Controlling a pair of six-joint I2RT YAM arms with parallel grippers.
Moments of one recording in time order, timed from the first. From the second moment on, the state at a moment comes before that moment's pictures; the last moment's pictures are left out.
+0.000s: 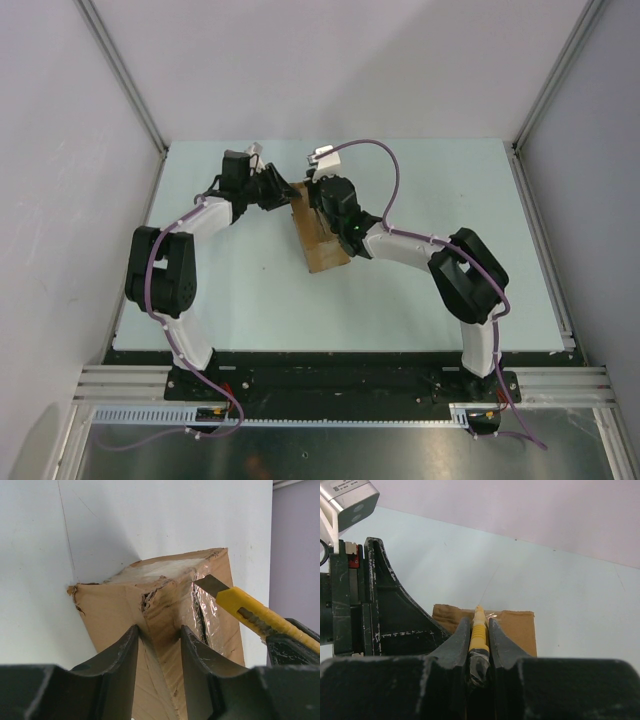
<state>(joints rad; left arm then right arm) -0.20 1.81 1.23 -0.04 0.45 -0.67 0.80 1.95 1.37 0.51 0.41 0.07</state>
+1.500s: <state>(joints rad) -0.17 1.85 1.24 -0.04 0.52 -0.87 0.82 1.89 1.35 0.32 0.43 0.13</state>
